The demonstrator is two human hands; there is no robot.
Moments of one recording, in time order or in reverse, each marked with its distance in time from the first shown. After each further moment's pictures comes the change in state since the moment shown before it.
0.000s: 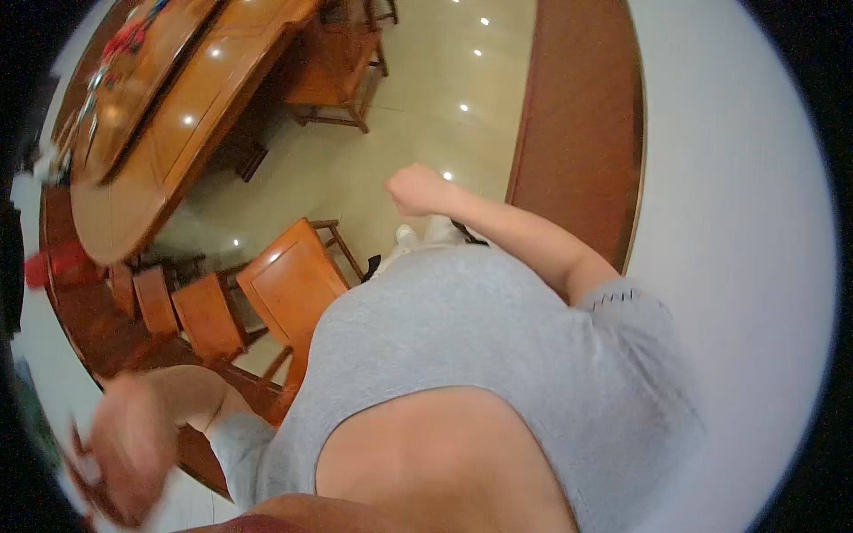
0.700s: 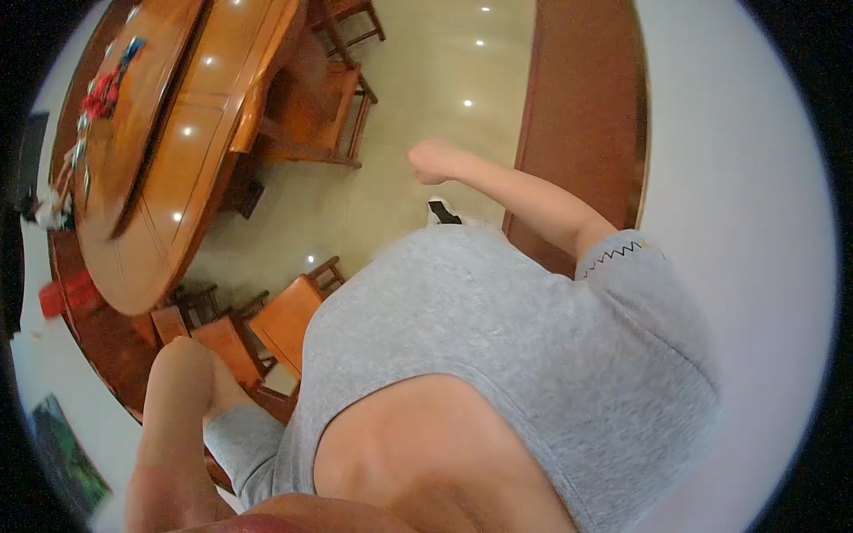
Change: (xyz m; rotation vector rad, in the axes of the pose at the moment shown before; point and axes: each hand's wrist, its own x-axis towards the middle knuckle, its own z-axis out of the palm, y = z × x) left_hand 0.027 0.074 0.267 -1.022 -0.054 0.269; right_hand 0.080 0.254 -0.126 -0.018 -0.196 0.131
